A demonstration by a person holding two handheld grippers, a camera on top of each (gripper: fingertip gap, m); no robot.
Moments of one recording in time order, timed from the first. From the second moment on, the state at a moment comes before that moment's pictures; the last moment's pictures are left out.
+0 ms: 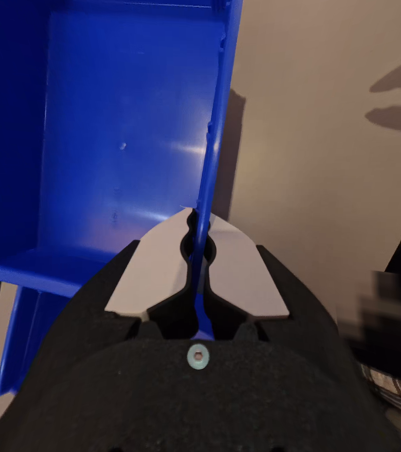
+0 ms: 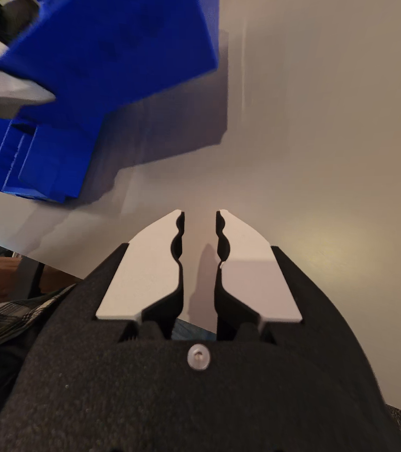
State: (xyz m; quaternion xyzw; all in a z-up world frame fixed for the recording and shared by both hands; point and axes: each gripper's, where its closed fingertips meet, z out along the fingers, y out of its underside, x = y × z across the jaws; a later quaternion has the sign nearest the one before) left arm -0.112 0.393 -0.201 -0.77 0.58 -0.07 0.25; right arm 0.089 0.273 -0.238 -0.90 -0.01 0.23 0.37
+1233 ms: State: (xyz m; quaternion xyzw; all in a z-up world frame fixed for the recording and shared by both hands) left arm -0.255 0.335 -0.121 -0.79 0.39 -0.28 0.38; right arm 0.072 0.395 -0.208 -0.95 -0.07 0.12 0.27
